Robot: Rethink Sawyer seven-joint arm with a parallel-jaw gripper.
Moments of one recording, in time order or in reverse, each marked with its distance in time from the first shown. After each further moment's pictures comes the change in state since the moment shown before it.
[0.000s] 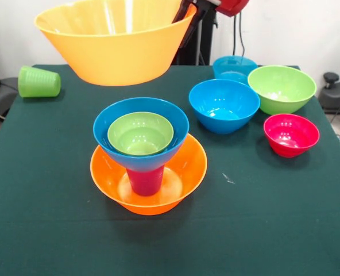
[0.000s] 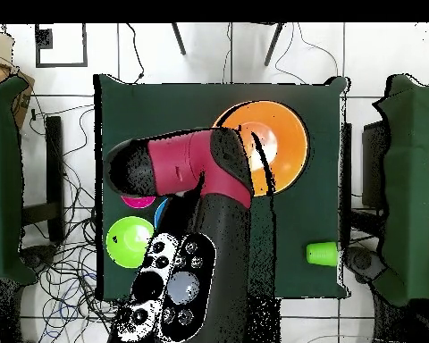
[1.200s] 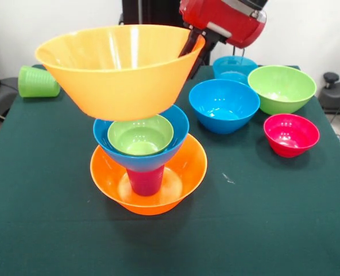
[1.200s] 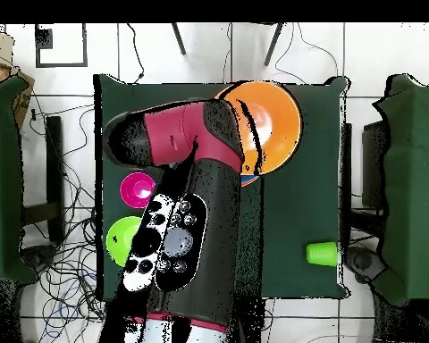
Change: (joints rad) arm 0.005 0.133 -0.011 -0.164 0.041 0.018 0.011
